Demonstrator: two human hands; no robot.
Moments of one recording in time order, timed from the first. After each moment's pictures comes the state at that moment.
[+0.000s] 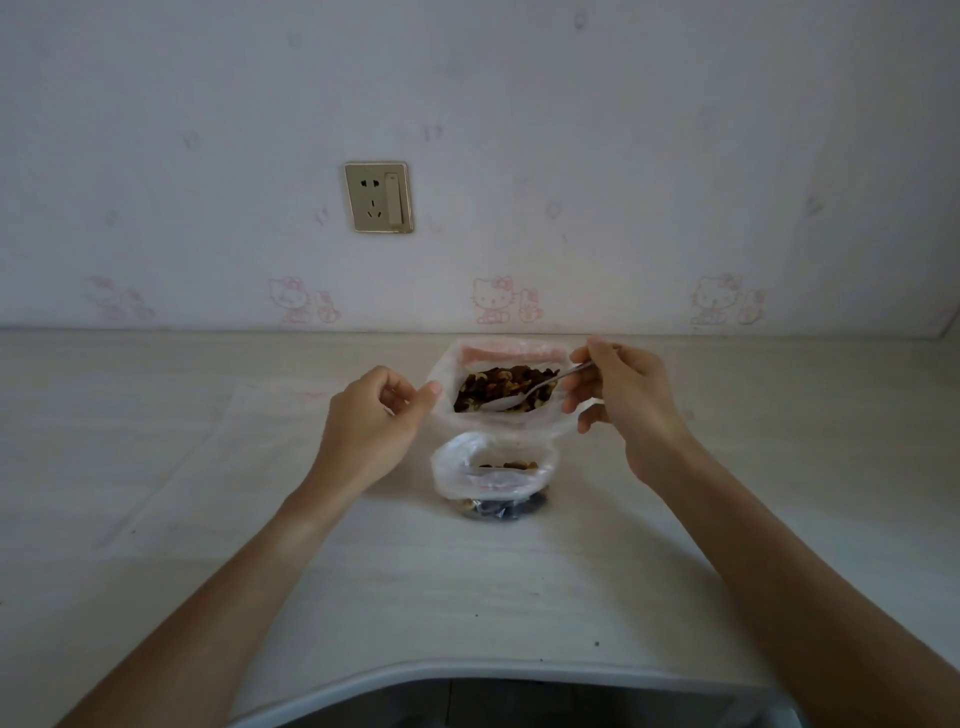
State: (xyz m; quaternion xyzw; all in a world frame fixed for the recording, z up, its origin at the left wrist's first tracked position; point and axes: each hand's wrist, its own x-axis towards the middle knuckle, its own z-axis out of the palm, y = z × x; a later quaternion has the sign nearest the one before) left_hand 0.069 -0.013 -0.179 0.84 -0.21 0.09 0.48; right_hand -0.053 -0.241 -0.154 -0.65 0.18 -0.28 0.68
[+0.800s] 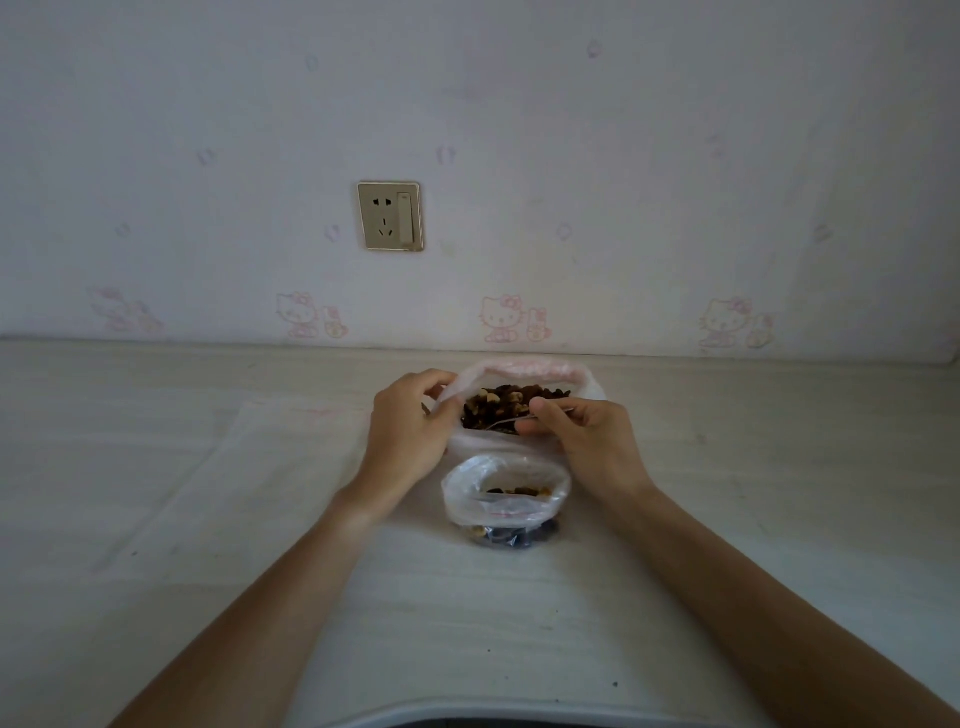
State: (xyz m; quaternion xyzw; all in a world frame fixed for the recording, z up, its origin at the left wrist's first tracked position) left_hand 0.085 -0.046 -0.183 0.80 -0.31 0.12 0.51; right_hand -0.031 -0.217 -0.185 -0.72 0.15 -0.26 0.63
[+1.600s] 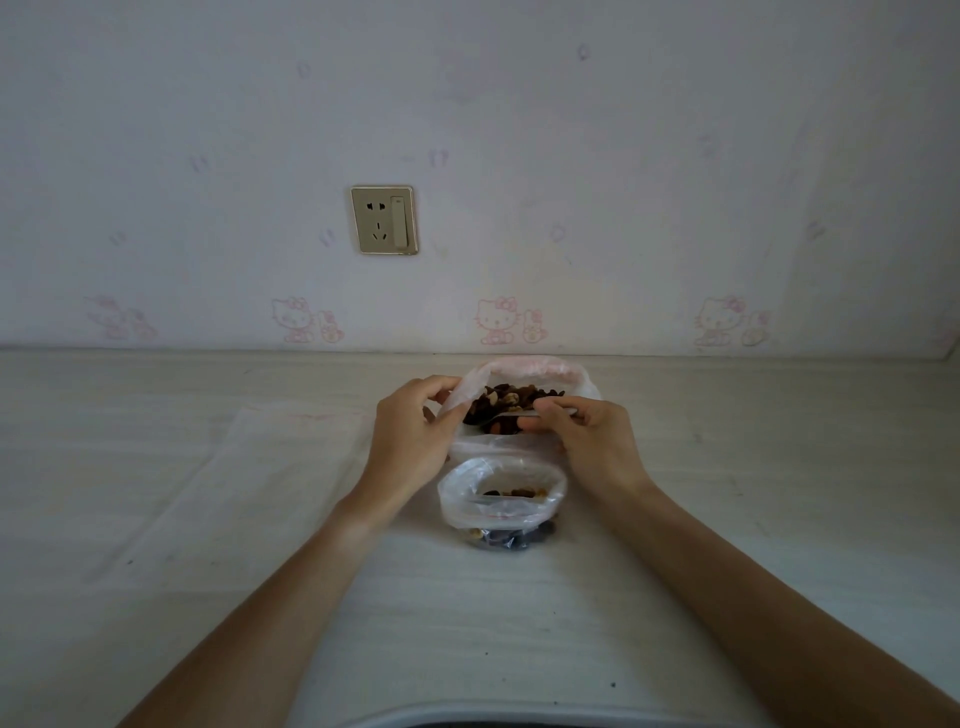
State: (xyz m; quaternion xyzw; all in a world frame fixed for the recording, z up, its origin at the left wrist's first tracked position) left_hand 0.078 -0.051 -0.183 0.79 -0.31 0.10 0.51; right_hand -0.034 -0.217 -0.183 -0.70 0.17 -0.26 0.64
